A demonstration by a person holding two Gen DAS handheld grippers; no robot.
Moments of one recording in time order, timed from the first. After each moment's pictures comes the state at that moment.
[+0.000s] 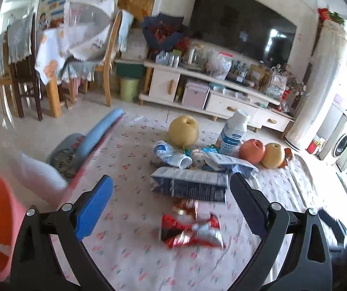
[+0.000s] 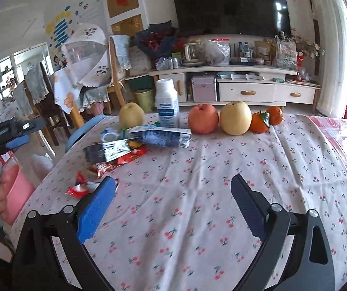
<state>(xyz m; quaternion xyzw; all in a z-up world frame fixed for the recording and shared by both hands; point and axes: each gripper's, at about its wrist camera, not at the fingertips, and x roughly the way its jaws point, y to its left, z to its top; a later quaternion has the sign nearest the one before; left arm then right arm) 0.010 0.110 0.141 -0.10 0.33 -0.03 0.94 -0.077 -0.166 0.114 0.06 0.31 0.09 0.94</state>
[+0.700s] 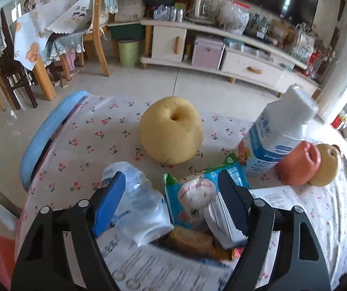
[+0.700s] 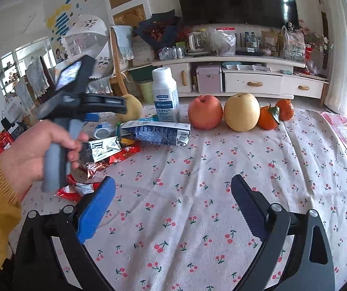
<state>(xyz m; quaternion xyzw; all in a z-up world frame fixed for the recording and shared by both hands) 0.195 0.039 0.070 -0.04 0.45 0.02 0.89 -0.043 -0.175 0.099 0.06 0.34 0.11 0.93</state>
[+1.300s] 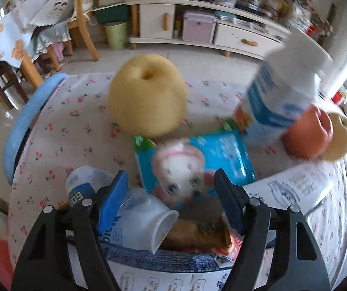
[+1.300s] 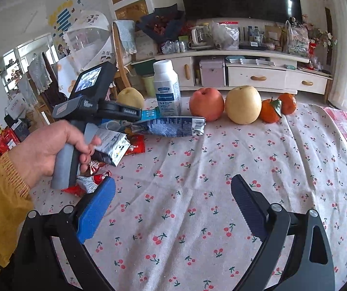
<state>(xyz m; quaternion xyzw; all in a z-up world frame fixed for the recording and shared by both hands) 0.191 0.019 0.037 0.00 0.50 -0.02 0.86 -0.046 -0.180 0.098 0.06 0.36 0.12 0.93</state>
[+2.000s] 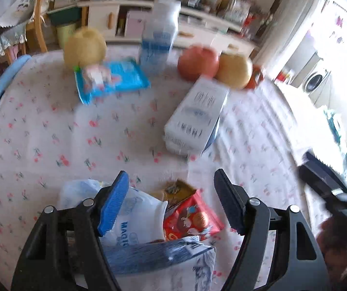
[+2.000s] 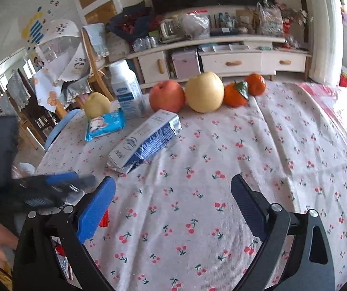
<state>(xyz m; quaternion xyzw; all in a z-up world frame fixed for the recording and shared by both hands) 0.045 -0.005 0.067 -0.04 0.48 -0.18 0.86 -0.037 -0.228 0.086 0.11 0.39 0.06 0.91</state>
